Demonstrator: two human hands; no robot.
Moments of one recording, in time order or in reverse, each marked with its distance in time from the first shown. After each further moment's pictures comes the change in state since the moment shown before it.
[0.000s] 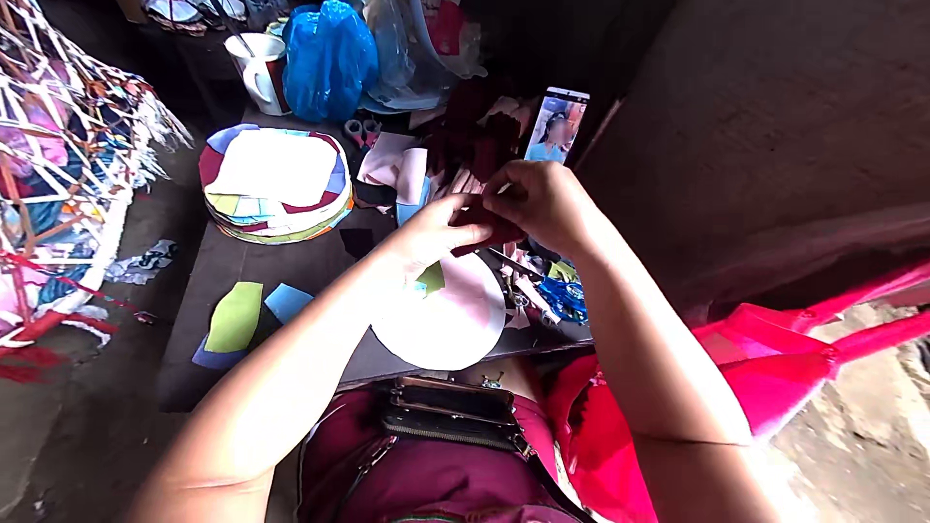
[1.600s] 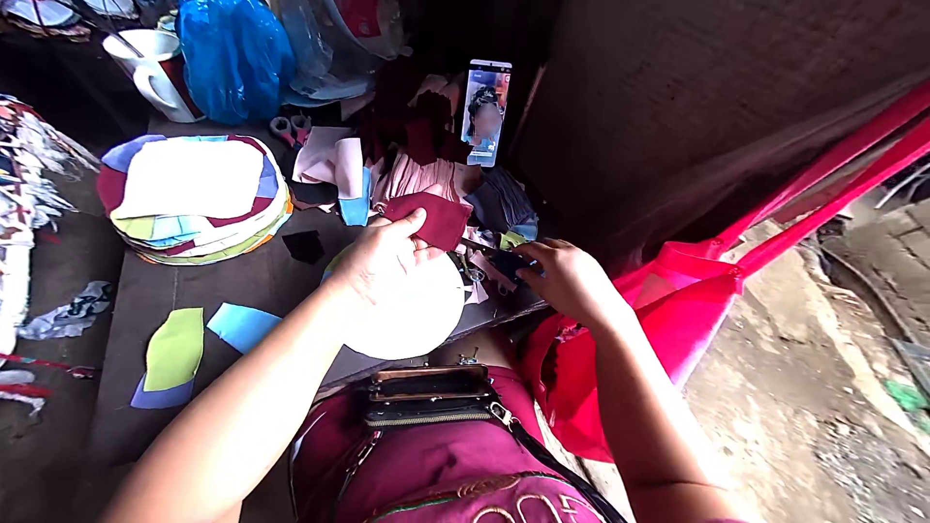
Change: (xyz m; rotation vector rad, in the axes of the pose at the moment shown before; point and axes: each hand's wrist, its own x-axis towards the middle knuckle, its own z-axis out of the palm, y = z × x) left_hand -0.013 -0.014 0.030 -0.582 0.135 -0.134; right_hand -0.129 0.081 0.013 -0.329 0.015 0.282
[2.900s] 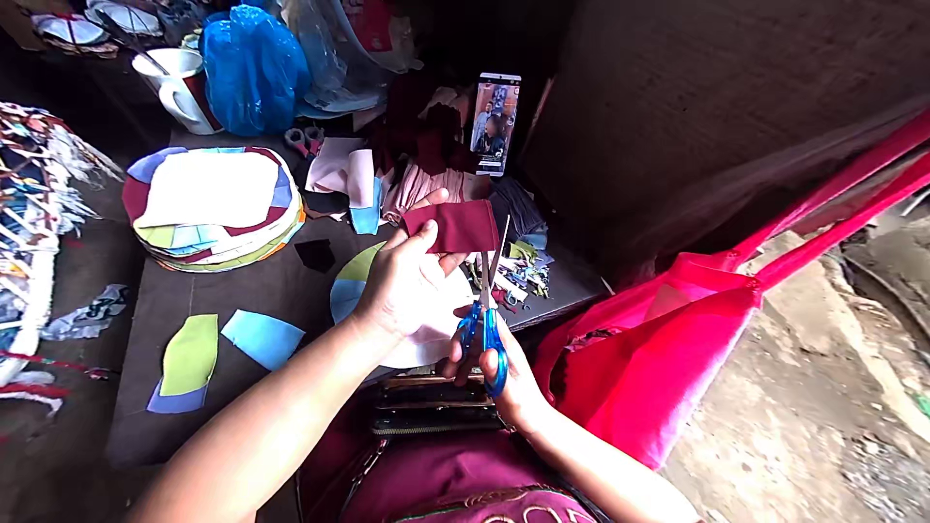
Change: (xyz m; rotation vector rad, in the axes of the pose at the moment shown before) left_hand -0.025 -0.010 0.021 -0.146 -0.032 0.200; right_hand -0.061 -0.094 0.084 1.309 0.072 -0.254
